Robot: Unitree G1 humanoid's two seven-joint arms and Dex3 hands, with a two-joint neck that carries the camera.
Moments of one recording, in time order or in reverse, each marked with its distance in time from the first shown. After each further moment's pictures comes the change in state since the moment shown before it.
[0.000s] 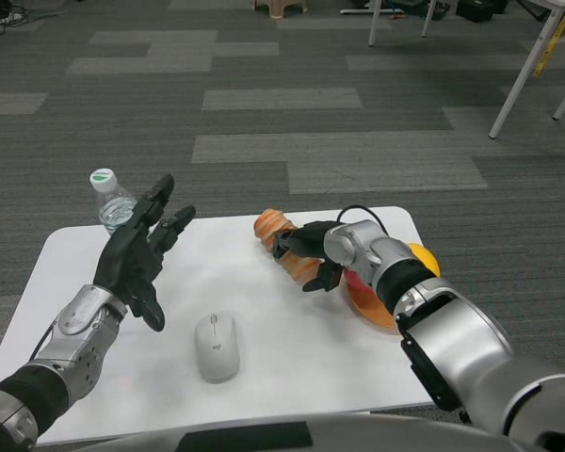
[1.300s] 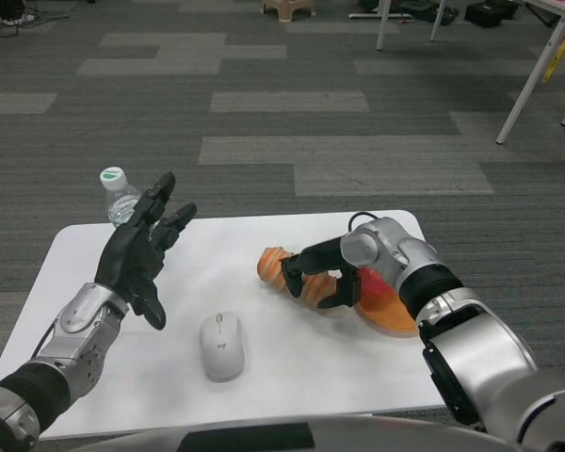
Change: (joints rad) left arm 0.001 -0.001 0.007 0.001 -0.001 -0.009 0.000; right arm 0.076 -0.061 -0.097 -0.120 0.057 -0.181 0.337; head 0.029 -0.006
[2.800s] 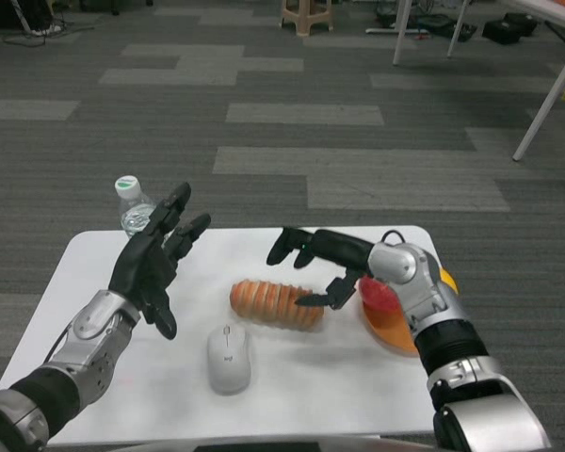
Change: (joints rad) left arm 0.003 -0.004 0.006 0.001 0.001 -0.007 0.000; right arm 0.176 0.102 -0.224 -0.335 0.304 0.133 -0.029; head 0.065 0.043
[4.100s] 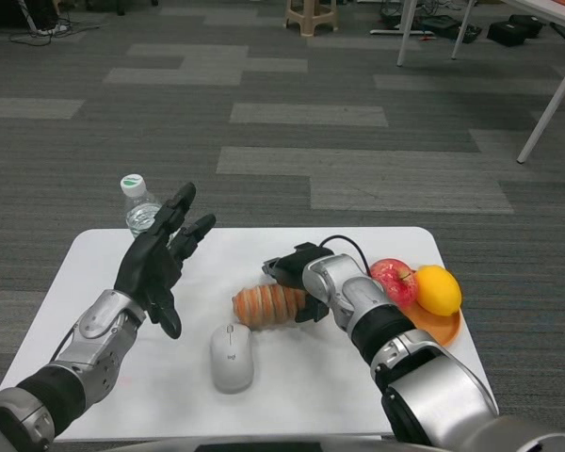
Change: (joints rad) left arm 0.004 -0.011 -0.002 0.001 -0.007 -0.001 0.000; right arm -0.170 0.138 0.285 0.324 -0.668 0.216 -0.303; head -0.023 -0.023
